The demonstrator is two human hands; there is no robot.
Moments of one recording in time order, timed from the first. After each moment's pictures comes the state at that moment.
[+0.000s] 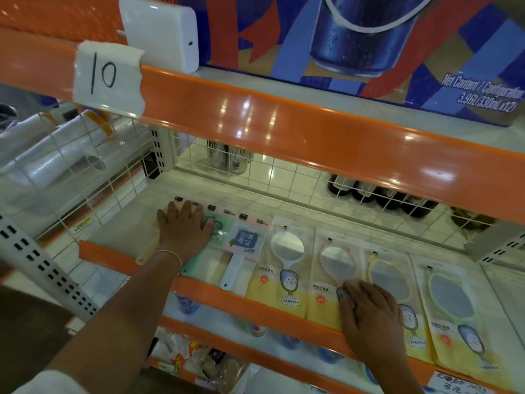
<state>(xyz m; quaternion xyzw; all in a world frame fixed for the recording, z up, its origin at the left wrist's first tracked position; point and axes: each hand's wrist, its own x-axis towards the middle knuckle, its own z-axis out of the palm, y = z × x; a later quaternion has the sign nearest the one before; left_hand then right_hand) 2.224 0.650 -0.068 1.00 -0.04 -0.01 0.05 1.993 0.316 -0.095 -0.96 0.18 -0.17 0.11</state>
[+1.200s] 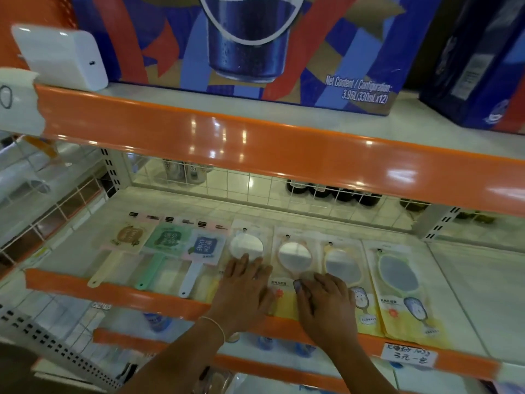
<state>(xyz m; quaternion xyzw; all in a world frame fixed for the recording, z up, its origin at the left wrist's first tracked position) 2.083 0.497 -0.081 0.93 -0.35 0.00 0.08 1.990 0.315 -0.095 -0.96 0.18 -0.19 0.11</state>
